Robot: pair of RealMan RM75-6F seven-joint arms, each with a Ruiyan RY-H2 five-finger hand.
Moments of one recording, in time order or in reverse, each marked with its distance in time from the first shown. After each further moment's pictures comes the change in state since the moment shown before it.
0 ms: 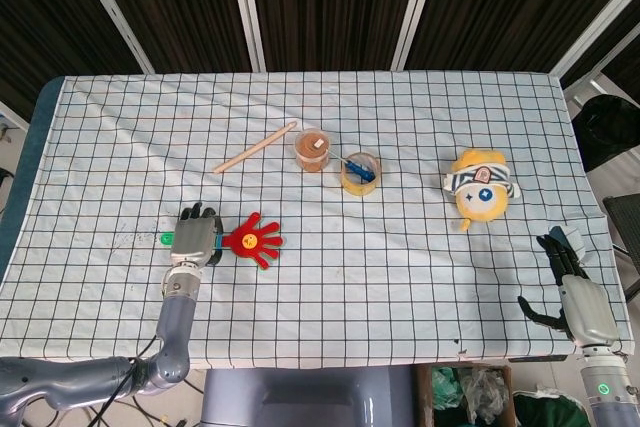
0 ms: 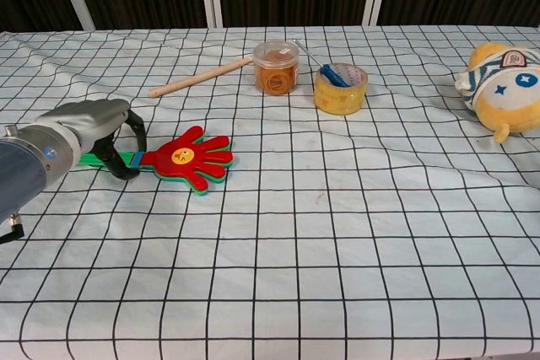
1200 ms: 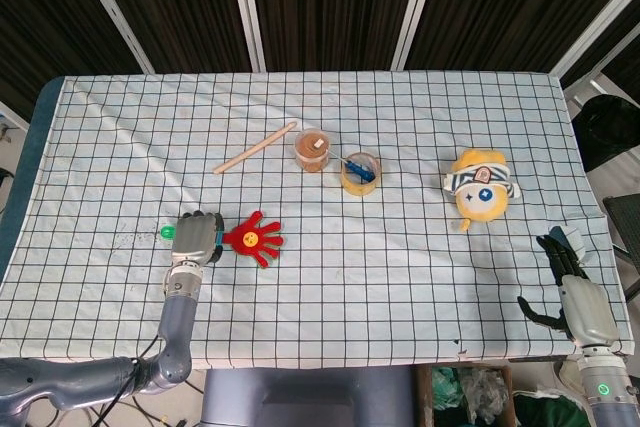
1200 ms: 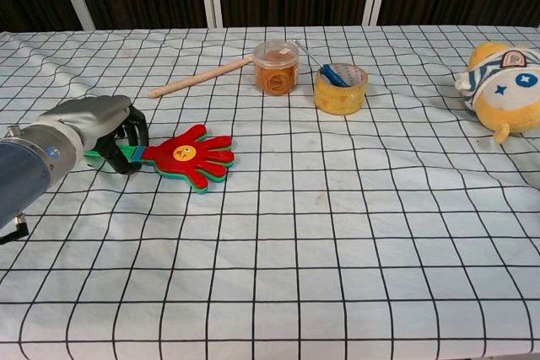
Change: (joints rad) left arm 0.005 -0.019 0.000 0.027 0.053 0.015 -0.054; right arm 0.000 0.000 0.000 0.000 -0.001 0.000 0.003
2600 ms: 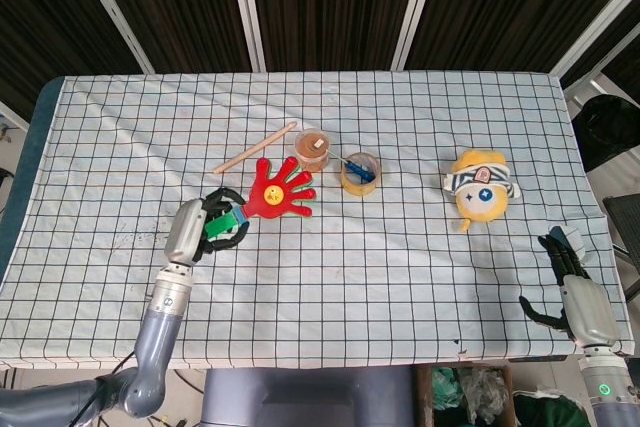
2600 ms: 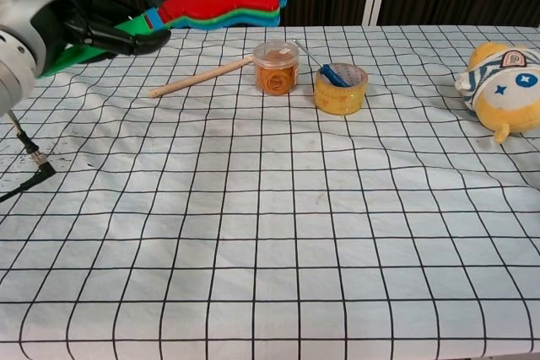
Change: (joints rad) left arm 0.173 0.165 -0.061 -0.335 0.541 0.102 -0.805; right arm -0.001 0.000 0.001 0.003 0.002 0.003 -0.010
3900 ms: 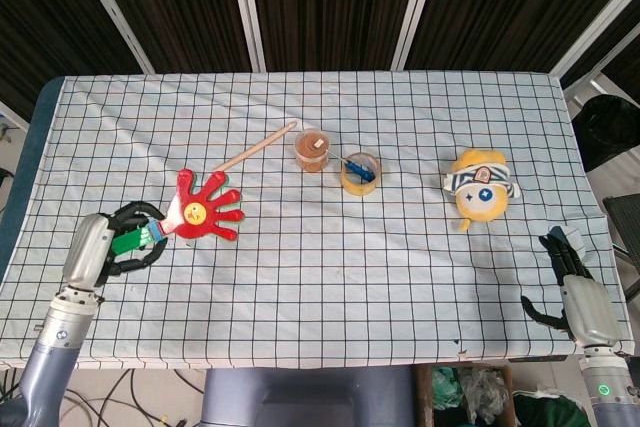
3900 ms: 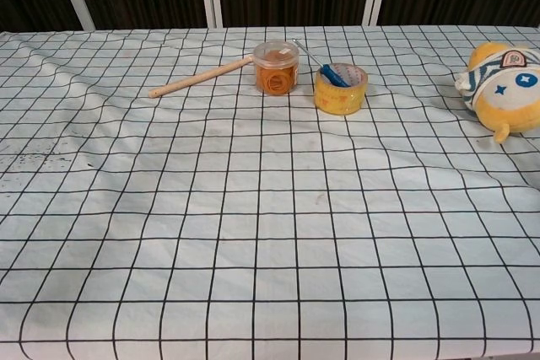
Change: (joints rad) left arm 0.170 0.428 0.170 -0.115 0.212 0.116 -0.095; right arm -0.002 -0.008 -0.002 0.013 -0.006 0.013 -0.037
